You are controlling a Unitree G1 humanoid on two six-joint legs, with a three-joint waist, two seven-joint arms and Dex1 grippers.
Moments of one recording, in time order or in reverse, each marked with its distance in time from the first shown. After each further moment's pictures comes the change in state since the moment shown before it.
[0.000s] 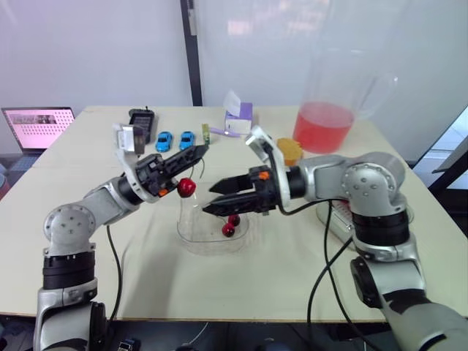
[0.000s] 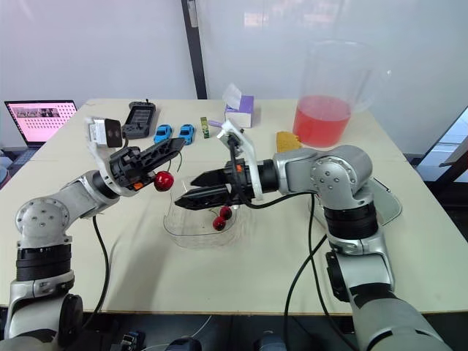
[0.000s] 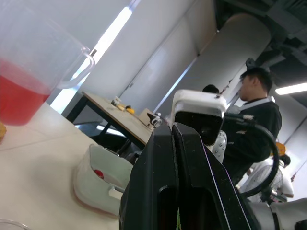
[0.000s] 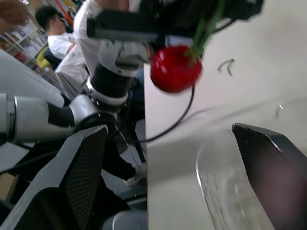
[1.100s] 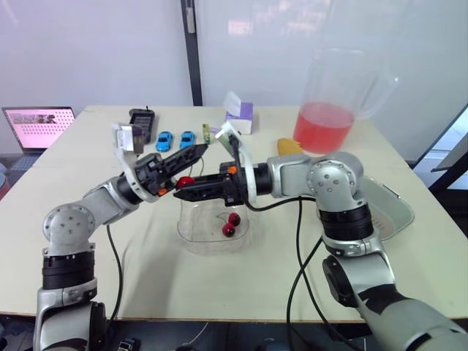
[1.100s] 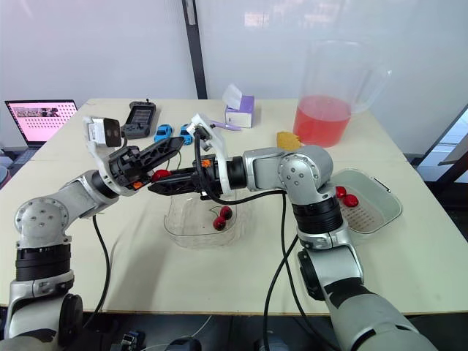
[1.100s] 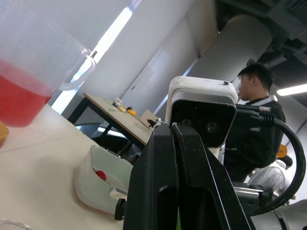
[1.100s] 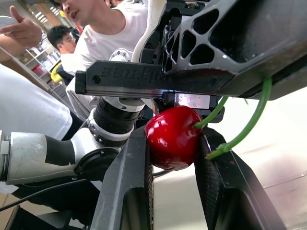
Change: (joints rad) left arm -0.001 0.000 0.004 -0.001 -0.001 -0.002 0.004; right arm -0.031 0.135 0.037 0.095 -0.042 -0.075 -0.058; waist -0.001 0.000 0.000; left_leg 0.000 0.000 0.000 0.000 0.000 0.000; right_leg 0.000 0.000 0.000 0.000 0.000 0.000
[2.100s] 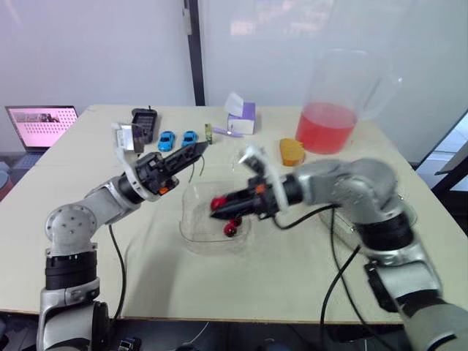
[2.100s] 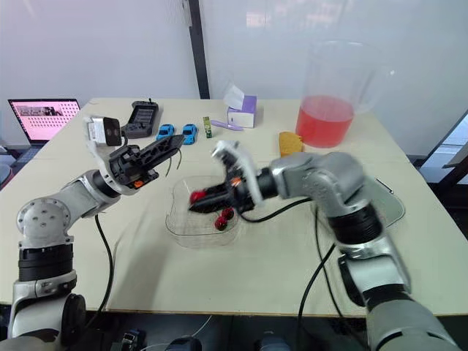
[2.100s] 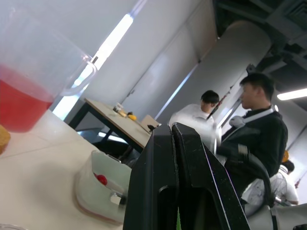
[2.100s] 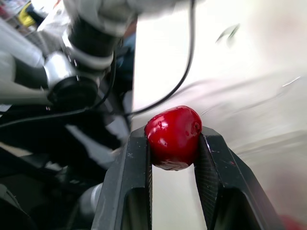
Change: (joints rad) left arm 0.007 -0.016 0.022 -0.016 -0.001 -0.007 0.016; right arm 0.096 -0.450 0.079 -0.207 -0.078 -0.116 0.261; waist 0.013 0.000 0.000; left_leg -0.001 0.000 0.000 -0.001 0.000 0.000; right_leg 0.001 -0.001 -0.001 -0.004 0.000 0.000
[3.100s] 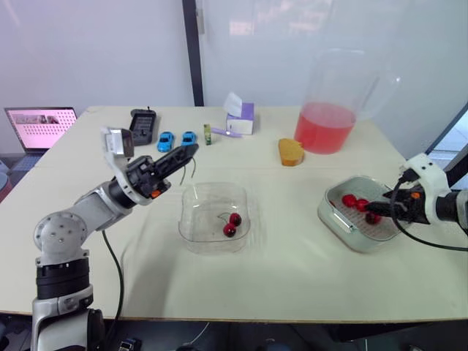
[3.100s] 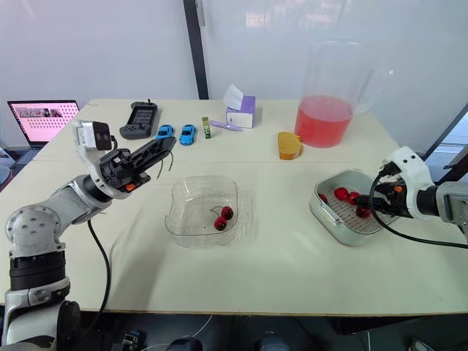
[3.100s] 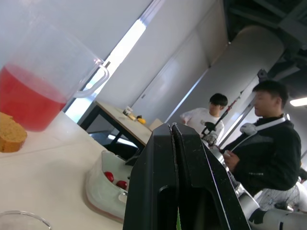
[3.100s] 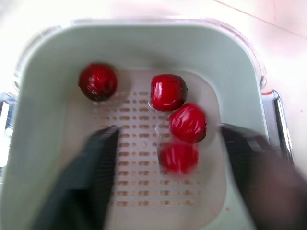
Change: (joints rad) left arm 0.044 0.016 0.038 -0.020 -0.025 0.009 0.038; right arm 0.499 -0.480 -0.344 0.353 -0.319 -0.300 -0.026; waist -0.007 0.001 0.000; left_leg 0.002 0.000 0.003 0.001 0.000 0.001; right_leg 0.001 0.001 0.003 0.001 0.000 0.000
